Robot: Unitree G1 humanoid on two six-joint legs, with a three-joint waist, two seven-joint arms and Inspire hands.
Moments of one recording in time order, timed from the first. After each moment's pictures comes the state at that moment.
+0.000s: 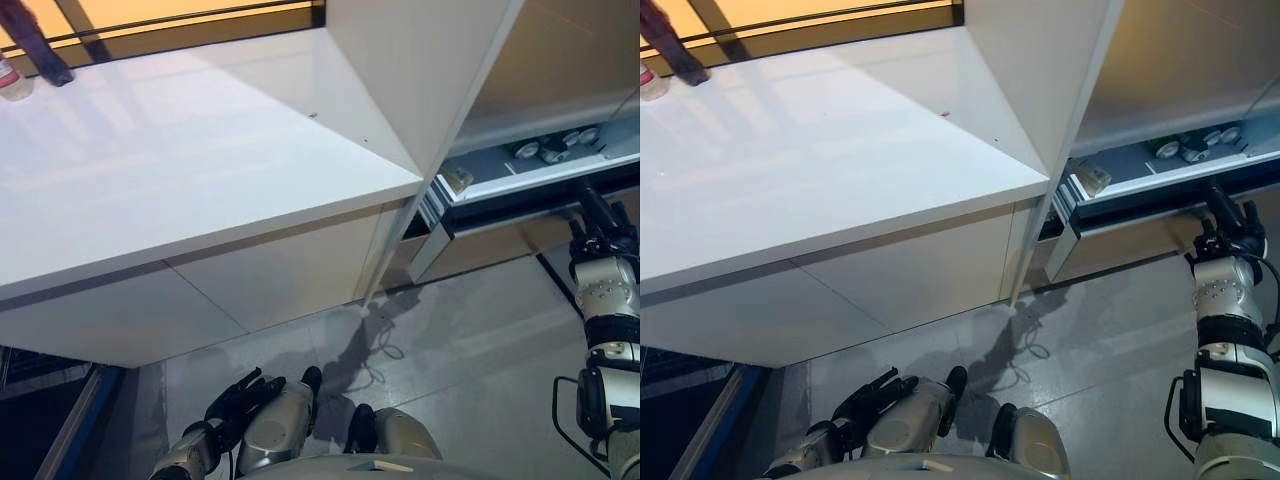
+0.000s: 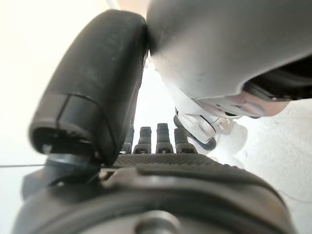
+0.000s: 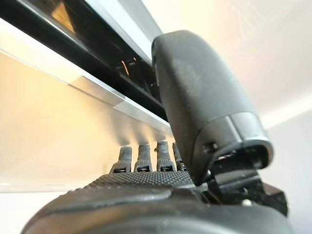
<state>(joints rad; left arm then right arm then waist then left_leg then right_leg) -0.03 0.25 -0.17 1.11 -0.67 0.00 -0.27 -0.63 -0.70 -0.20 0.89 1.14 -0.02 -0.29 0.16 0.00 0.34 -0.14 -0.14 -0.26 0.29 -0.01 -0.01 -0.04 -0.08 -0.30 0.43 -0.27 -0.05</state>
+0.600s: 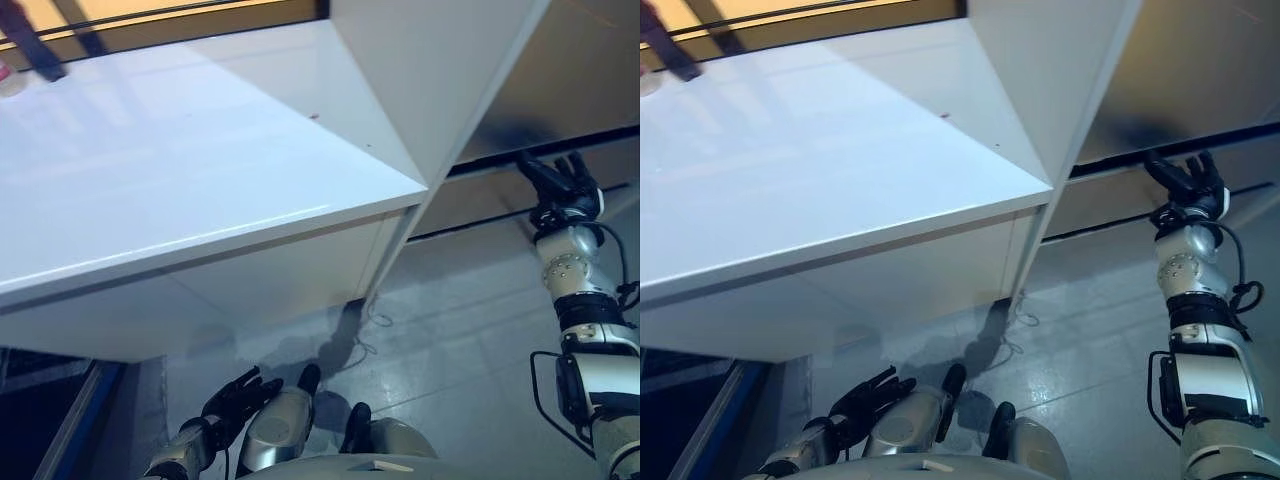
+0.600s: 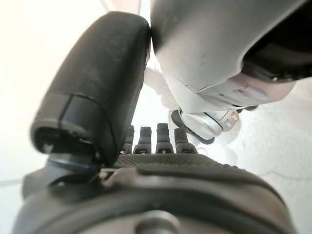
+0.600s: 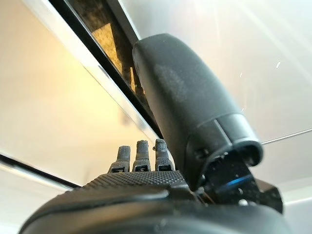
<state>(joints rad) -0.01 0.31 -0.18 1.10 -0.62 0.00 -0.25 -0.56 -0.56 -0.06 0.62 0.88 -0.06 -0.23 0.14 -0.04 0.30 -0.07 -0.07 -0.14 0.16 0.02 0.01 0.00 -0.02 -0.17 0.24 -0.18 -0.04</state>
